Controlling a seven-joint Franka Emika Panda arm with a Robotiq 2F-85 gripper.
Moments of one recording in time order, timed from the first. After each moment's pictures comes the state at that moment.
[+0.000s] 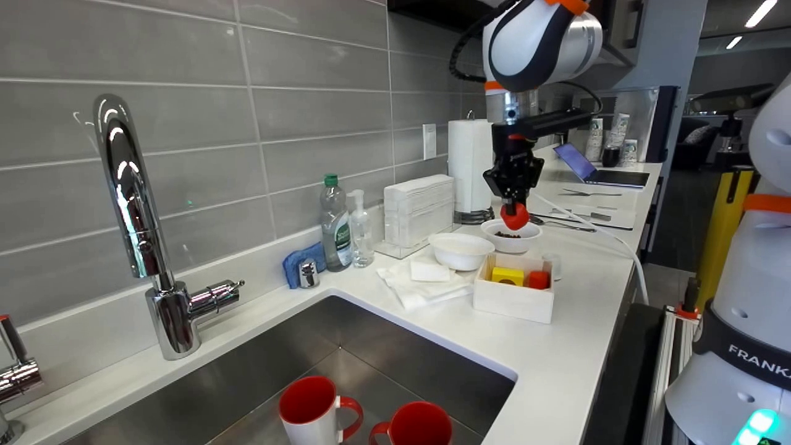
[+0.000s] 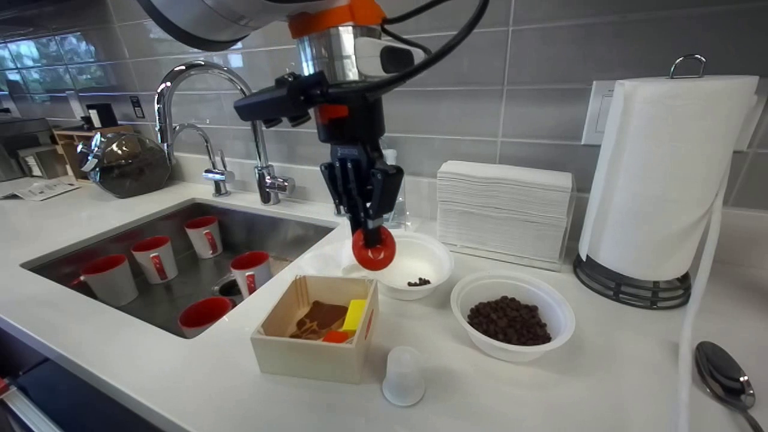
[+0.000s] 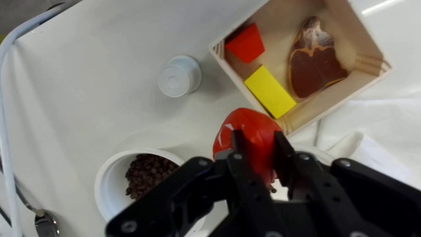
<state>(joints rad) -0.26 -0.34 -0.12 -2.71 -0.24 2.33 0.18</state>
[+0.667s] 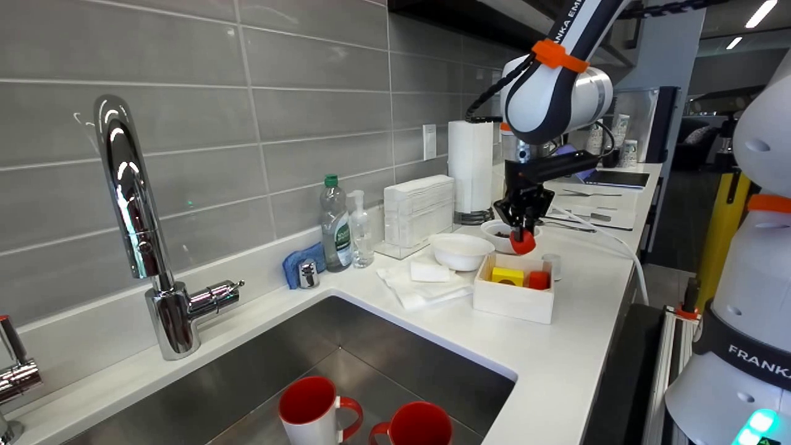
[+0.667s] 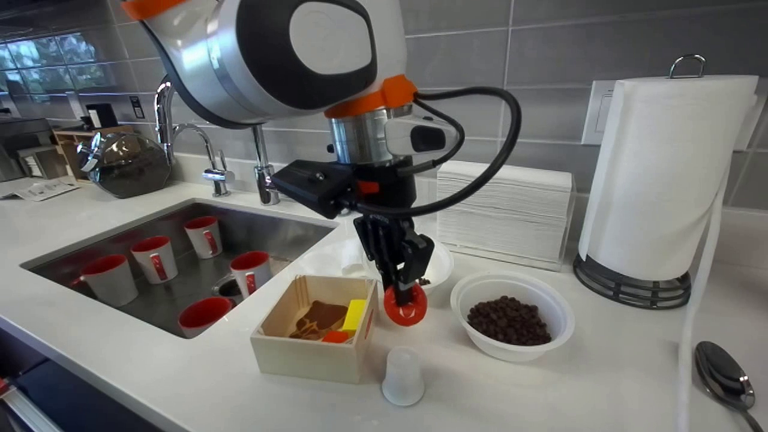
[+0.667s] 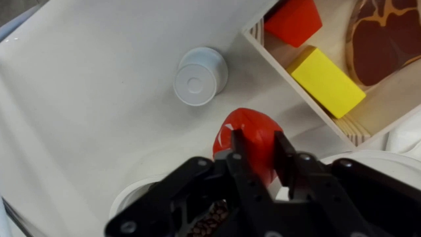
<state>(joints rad) -0.35 -0.15 -0.16 -2.76 -0.31 2.64 0.25</state>
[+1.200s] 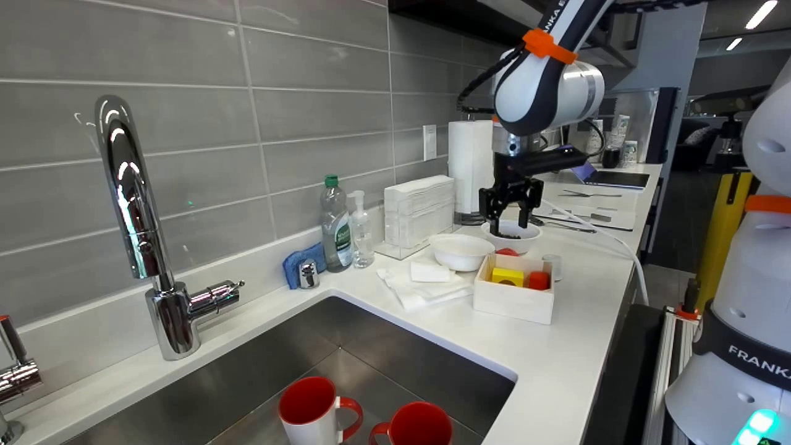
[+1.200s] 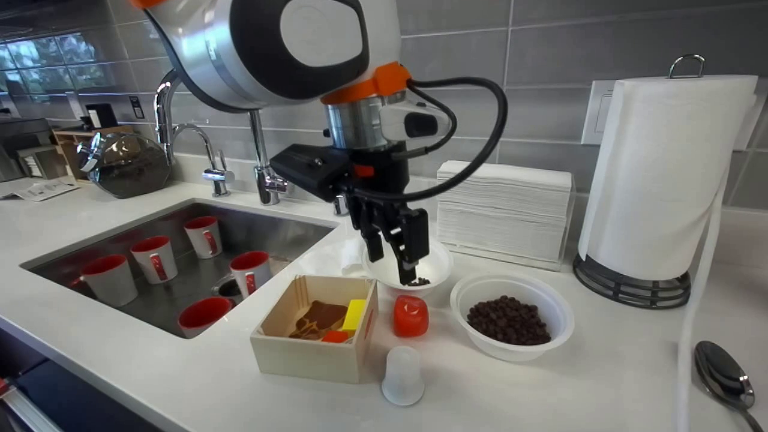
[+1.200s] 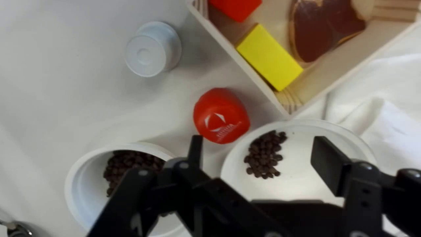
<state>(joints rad) -0.26 -0.20 -0.15 -2.74 -0.17 2.62 0.17</state>
